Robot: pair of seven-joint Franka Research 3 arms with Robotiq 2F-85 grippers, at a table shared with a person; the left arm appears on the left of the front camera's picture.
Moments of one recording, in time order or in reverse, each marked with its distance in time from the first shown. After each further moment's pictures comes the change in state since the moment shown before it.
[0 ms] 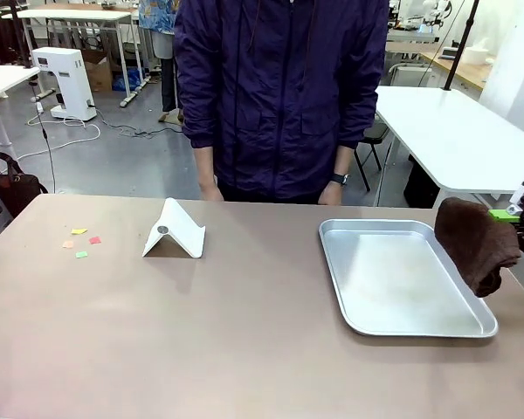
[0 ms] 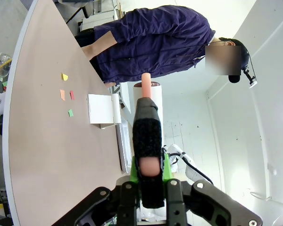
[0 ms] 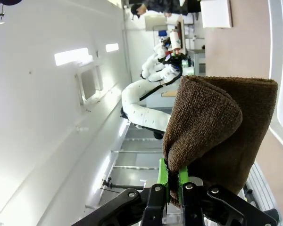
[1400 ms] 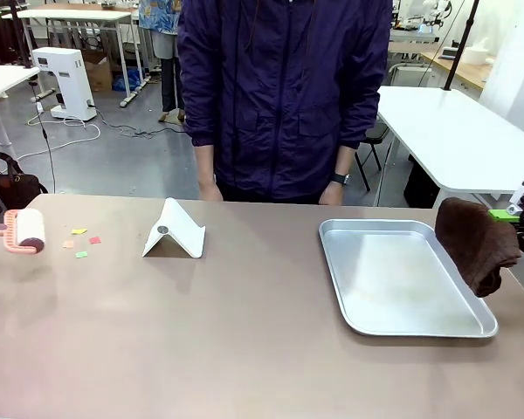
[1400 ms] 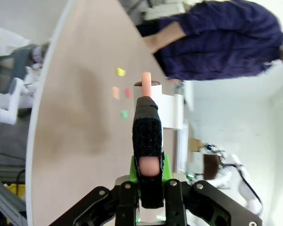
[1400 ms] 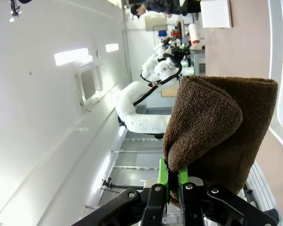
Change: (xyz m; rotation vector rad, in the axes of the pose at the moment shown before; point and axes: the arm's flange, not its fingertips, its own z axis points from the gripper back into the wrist) left arm 0.009 0.001 -0.083 0.412 0.015 -0.010; right arm 0.000 0.000 0.000 0.000 -0.001 0.000
